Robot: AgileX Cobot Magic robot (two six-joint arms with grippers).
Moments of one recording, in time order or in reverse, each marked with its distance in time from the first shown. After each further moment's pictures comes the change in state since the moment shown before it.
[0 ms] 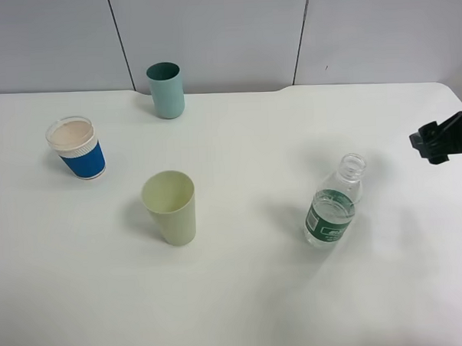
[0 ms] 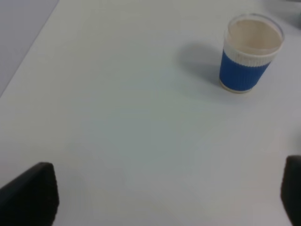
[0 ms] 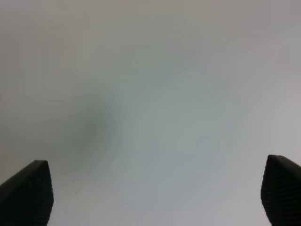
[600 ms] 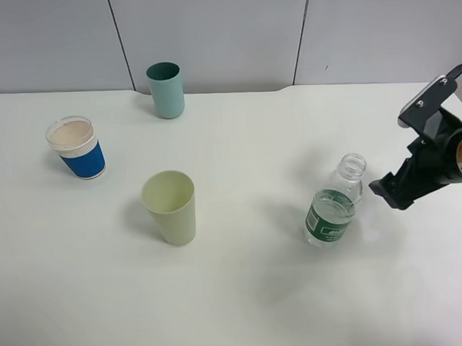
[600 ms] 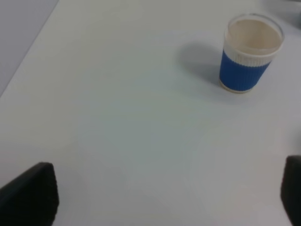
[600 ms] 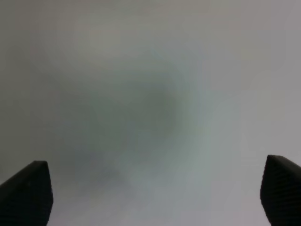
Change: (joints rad) left arm 0.000 0.000 0.000 0.000 0.000 0.000; right arm 0.098 0.167 0.085 -0.314 -0.175 0.054
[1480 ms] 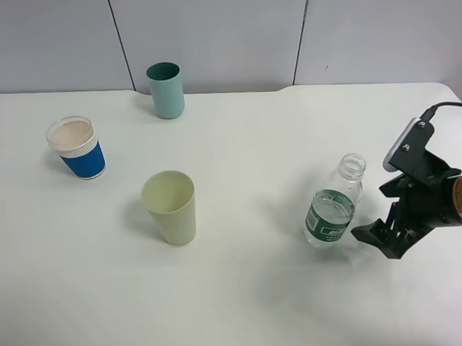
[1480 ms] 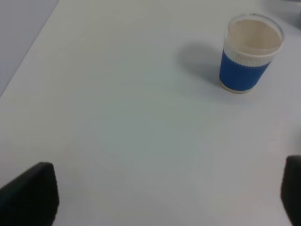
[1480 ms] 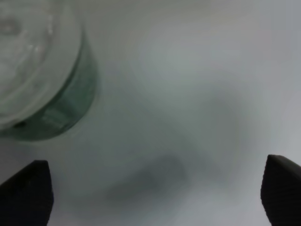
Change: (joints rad) left arm 0.000 0.000 0.000 0.000 0.000 0.000; right arm 0.000 0.001 0.132 -0.309 -0.173 0.235
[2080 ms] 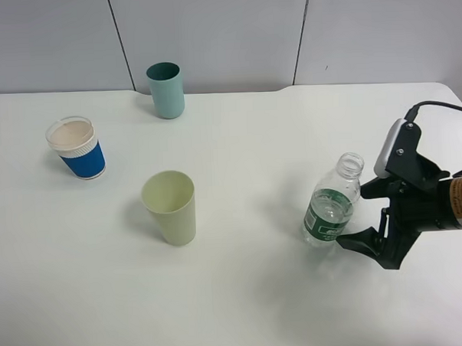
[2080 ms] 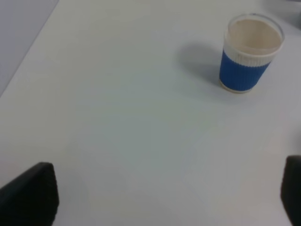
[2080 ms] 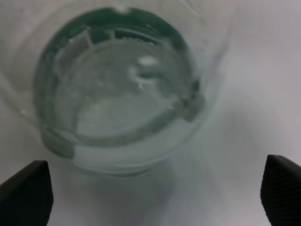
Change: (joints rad) left arm 0.000 0.000 0.000 0.000 0.000 0.000; right arm 0.000 0.000 0.001 -0.130 -0.184 -0.007
